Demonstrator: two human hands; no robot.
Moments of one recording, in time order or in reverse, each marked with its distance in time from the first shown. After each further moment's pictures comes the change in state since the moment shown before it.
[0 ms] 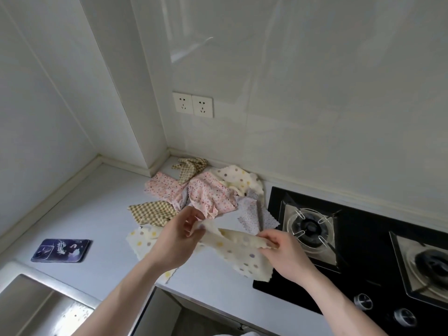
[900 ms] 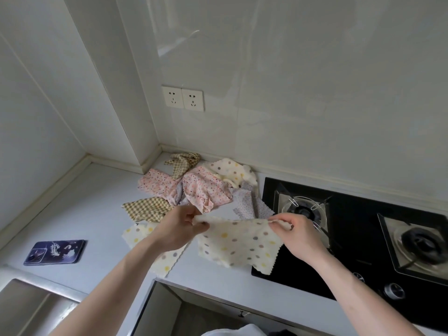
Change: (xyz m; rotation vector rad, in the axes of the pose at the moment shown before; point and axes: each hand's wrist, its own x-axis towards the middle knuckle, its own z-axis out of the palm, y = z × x) left_hand 0.023 -0.016 -0.006 0.181 -0.202 -0.059; right_hand -0.009 0.010 -0.023 -0.029 0.219 0.026
